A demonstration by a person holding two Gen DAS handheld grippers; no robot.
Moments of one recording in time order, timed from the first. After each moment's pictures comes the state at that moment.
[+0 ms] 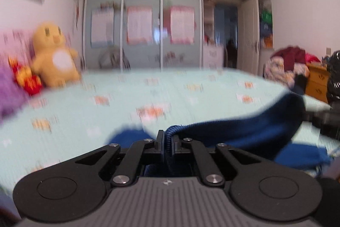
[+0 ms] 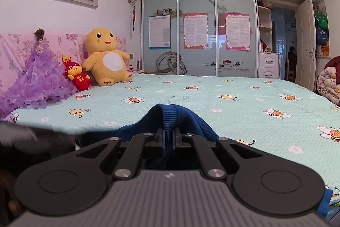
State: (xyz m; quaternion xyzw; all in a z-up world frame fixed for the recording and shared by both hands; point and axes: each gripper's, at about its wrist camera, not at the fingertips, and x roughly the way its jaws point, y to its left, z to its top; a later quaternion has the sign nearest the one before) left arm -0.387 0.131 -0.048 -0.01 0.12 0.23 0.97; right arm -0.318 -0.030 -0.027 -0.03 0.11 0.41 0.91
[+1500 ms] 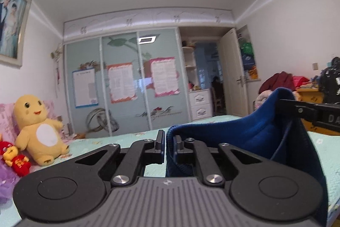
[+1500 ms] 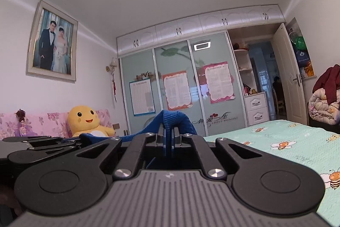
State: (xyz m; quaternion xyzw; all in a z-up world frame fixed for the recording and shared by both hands) left arm -0.291 0.117 0.103 0.07 0.03 0.19 0.98; right arm -0.222 -0.053 0.107 0.10 -0.02 0.37 0.92
